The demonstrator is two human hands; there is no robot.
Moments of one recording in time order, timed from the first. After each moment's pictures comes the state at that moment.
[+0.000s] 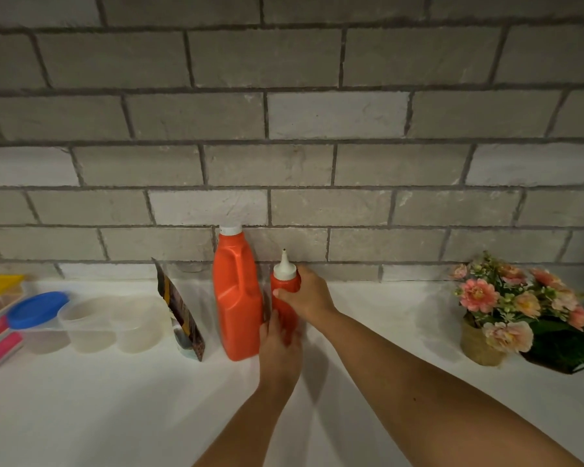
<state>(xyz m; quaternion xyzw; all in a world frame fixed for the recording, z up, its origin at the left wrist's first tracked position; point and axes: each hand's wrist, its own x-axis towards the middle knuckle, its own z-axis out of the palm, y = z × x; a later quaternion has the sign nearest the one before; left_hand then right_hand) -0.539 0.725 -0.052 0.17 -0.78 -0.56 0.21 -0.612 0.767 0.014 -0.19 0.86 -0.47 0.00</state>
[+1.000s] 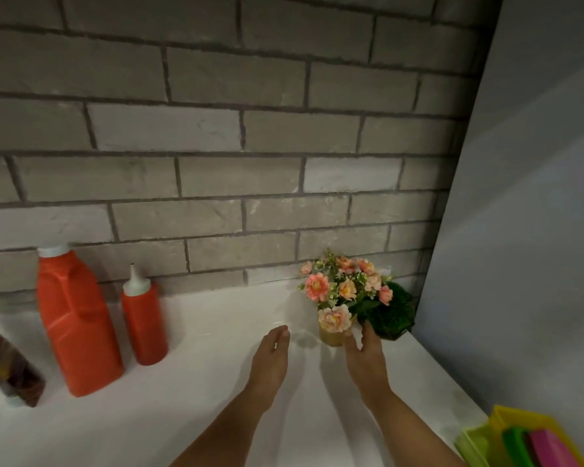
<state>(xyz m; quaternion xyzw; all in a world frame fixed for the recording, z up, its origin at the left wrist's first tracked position) -0.583 0.910 -0.062 0.10 -0.75 -0.65 0.01 -0.587 1.060 -0.056 0.10 0.81 -0.56 -0.12</state>
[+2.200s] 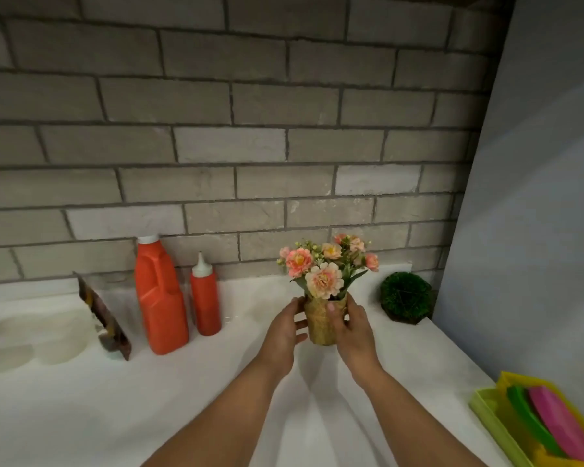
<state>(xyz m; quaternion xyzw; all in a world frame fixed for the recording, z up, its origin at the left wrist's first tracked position) -0.504 0.874 0.013 0.05 -0.62 -0.78 -0.02 -0.523 0.987 -0.014 -0.03 0.81 -0.57 -0.13</state>
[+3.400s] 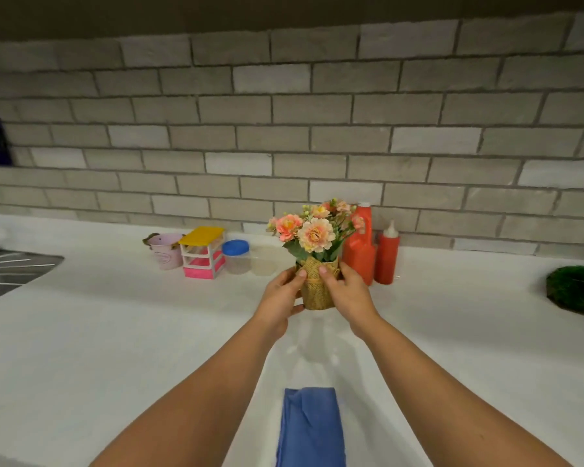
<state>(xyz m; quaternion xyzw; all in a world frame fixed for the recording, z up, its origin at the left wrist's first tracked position) -0.215 0.592 0.052 0.14 -0.63 -0.75 0.15 -0.281 0.694 0.044 -0.22 0.76 -0.62 -0.01</state>
